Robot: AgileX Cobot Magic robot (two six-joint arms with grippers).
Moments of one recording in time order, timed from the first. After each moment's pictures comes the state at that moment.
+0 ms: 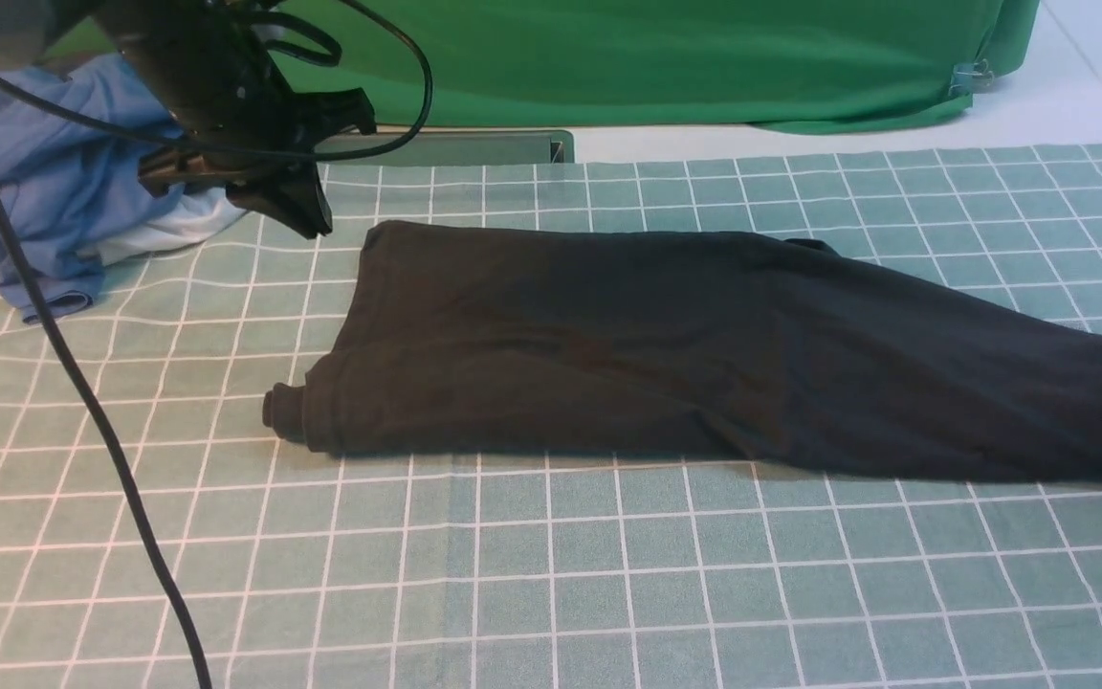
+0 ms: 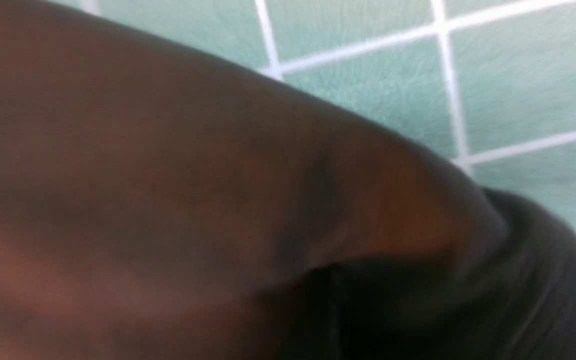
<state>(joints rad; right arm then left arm) -0.36 1.98 -1.35 0.08 0.92 -0.07 -0.10 2.07 -1.92 -0.19 1.19 -0.16</state>
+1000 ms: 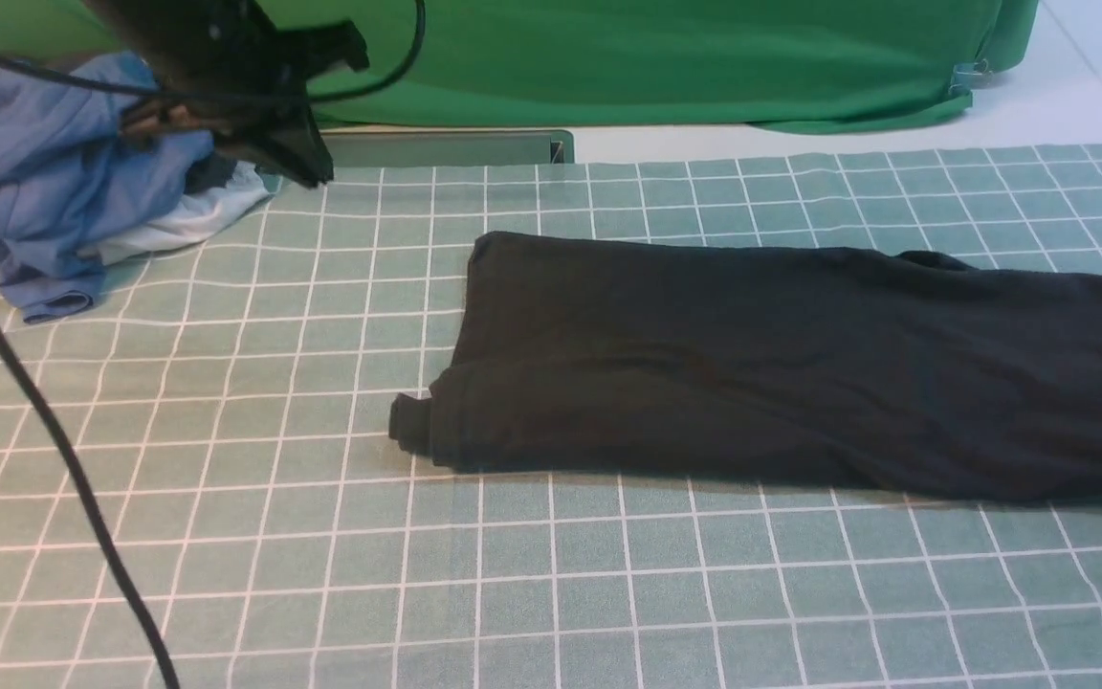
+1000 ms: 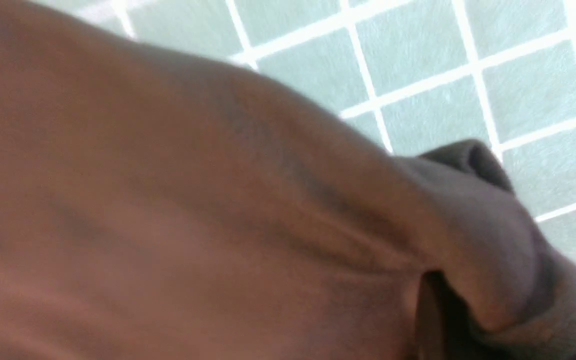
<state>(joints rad) -0.47 1.70 -1.34 0.08 0.99 -0.08 -0.10 1.95 -1.92 -0.25 1.21 -0.14</state>
